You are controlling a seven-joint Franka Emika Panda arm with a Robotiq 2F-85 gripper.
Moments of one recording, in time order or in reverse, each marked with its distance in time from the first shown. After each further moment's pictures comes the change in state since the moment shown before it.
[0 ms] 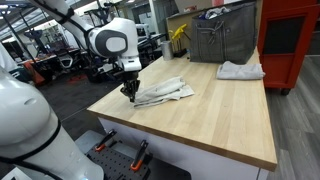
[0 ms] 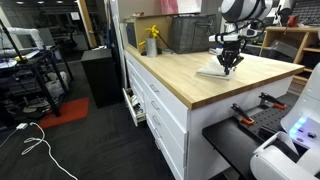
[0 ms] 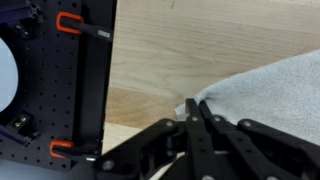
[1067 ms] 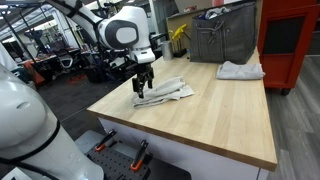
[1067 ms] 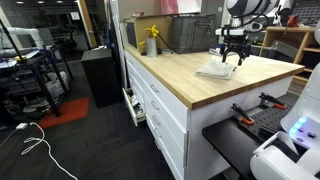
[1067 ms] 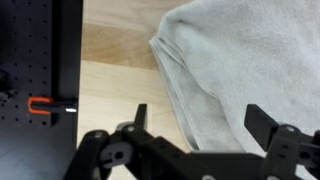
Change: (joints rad) arm -0.080 0.008 -0.072 0.073 -0.101 0.016 -0.063
